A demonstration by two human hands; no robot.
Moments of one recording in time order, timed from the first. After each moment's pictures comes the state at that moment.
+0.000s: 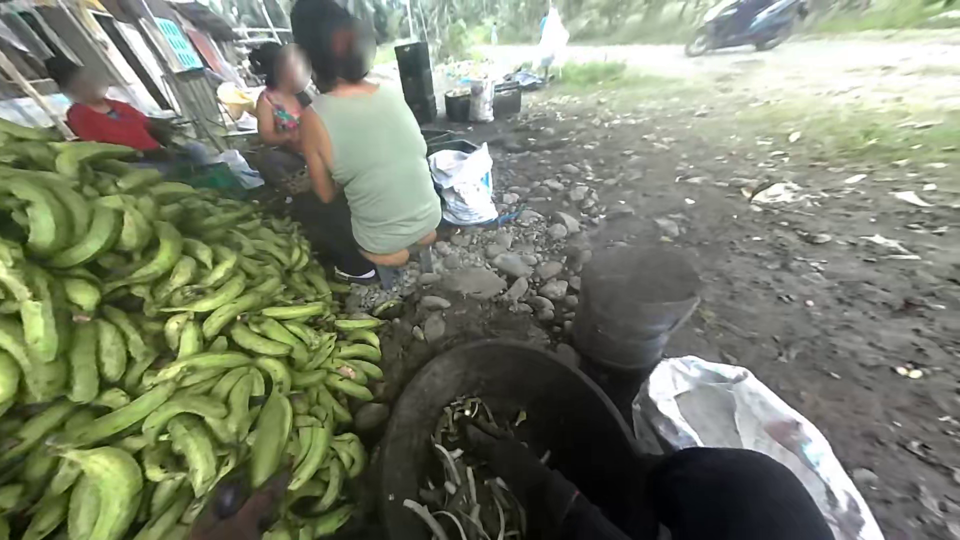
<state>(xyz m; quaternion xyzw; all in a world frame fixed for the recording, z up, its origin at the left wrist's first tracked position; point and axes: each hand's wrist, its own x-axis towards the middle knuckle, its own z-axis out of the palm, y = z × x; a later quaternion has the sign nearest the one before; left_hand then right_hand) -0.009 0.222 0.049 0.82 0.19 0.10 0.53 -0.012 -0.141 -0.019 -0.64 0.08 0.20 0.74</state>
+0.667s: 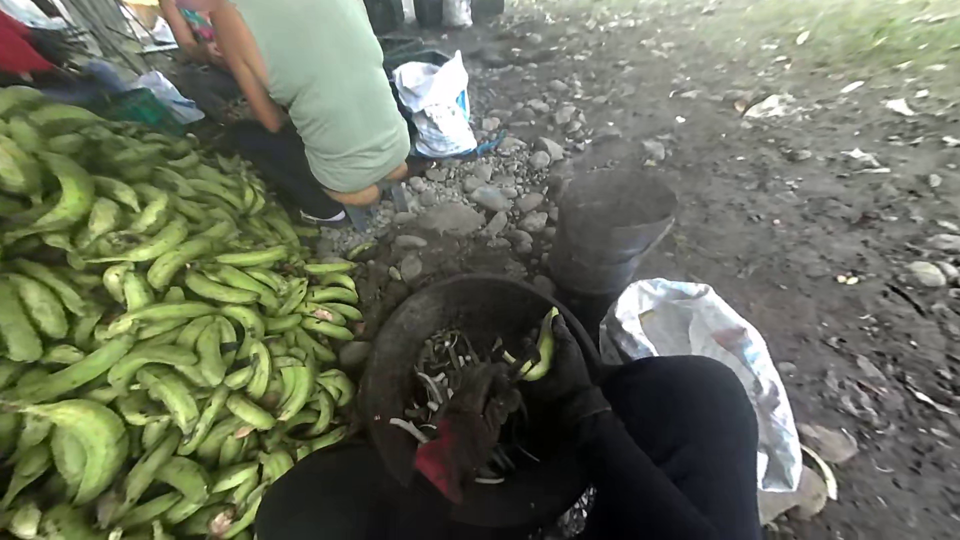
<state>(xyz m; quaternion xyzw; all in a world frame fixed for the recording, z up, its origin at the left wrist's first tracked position) -0.047 -0.034 -0.024 0.82 -0.25 -0.14 0.49 -0.031 -0.229 -0.047 -0.26 0.21 -0.15 0.93</state>
